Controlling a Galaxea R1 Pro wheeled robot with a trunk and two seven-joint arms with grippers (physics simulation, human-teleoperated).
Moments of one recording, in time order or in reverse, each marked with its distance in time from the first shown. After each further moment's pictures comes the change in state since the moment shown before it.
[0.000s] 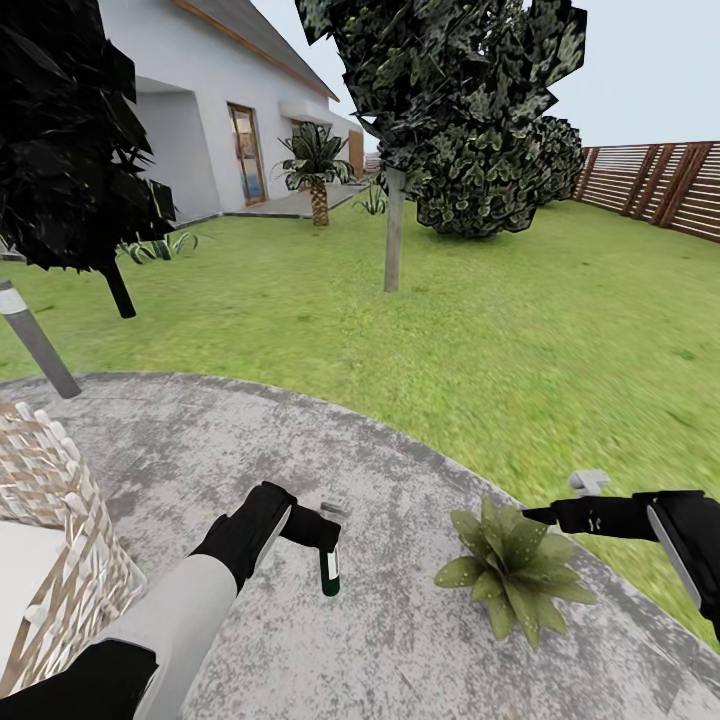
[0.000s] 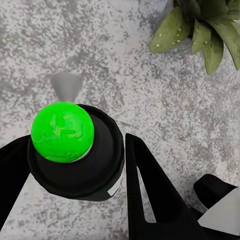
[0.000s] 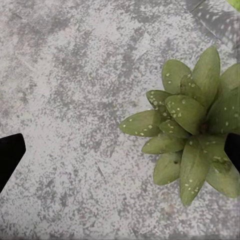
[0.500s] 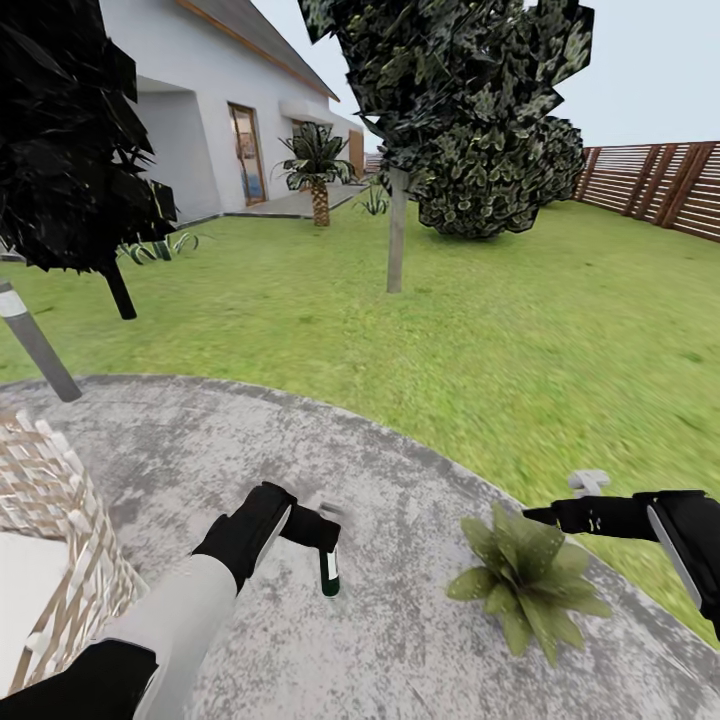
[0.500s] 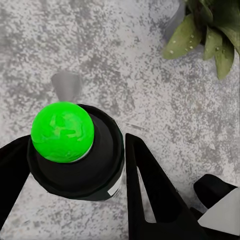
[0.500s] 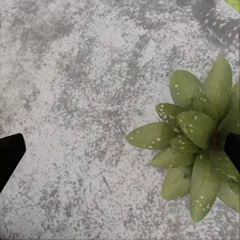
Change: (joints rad) left arm 0.000 0.001 0.000 0.000 0.000 0.001 0.000; right arm 0.000 0.000 0.000 0.000 0.000 -0.001 0.000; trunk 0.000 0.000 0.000
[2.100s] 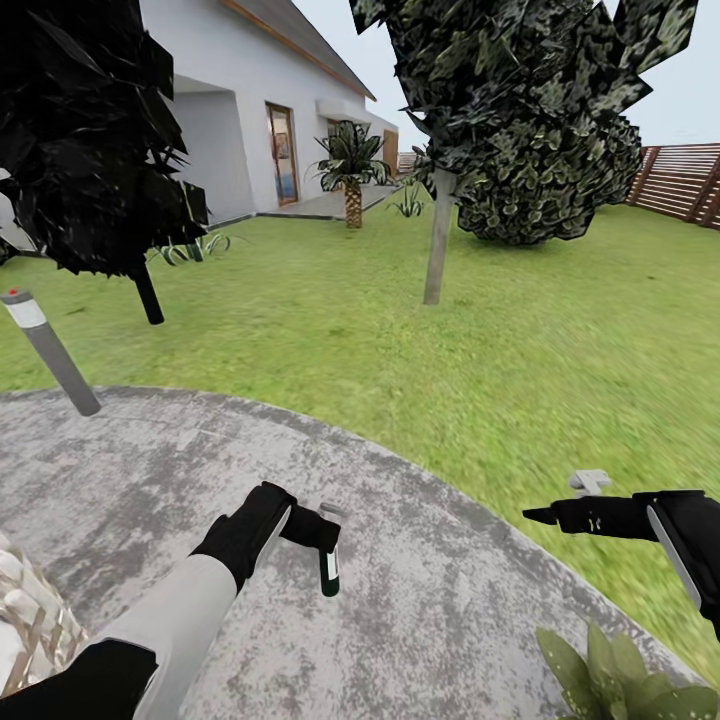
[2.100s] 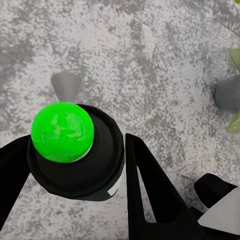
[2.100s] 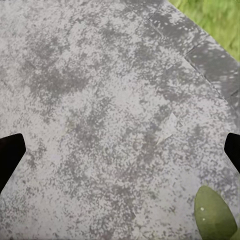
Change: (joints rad) left arm 0.000 0.001 -0.002 0.001 0.000 -0.001 0.000; right arm 0.000 0.000 0.001 0.000 0.000 0.001 0.000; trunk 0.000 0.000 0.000
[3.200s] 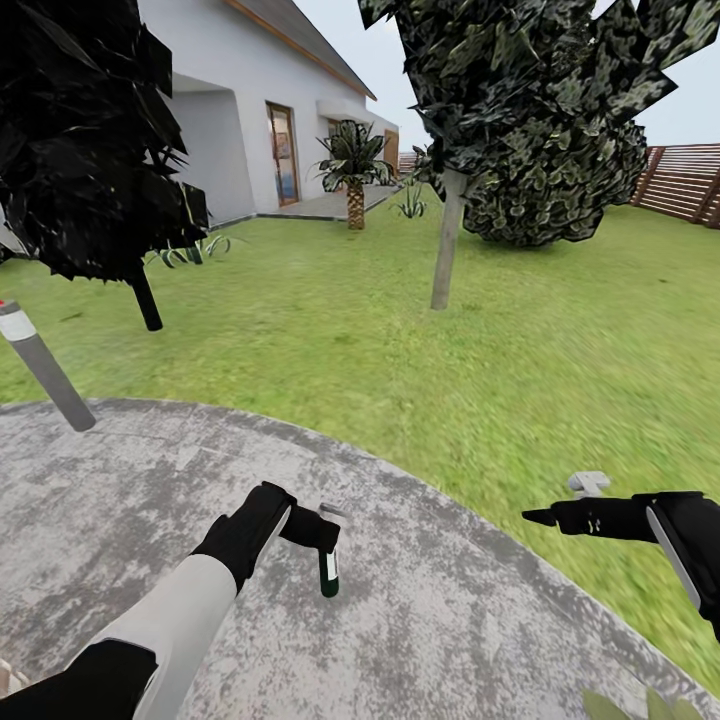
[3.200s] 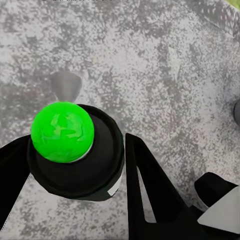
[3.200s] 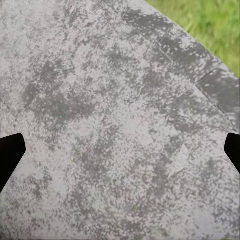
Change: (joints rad) left arm 0.000 0.000 -0.001 0.000 -0.002 0.005 0.000; right arm 0.000 0.002 0.000 0.011 -0.003 0.000 -0.001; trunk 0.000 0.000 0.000
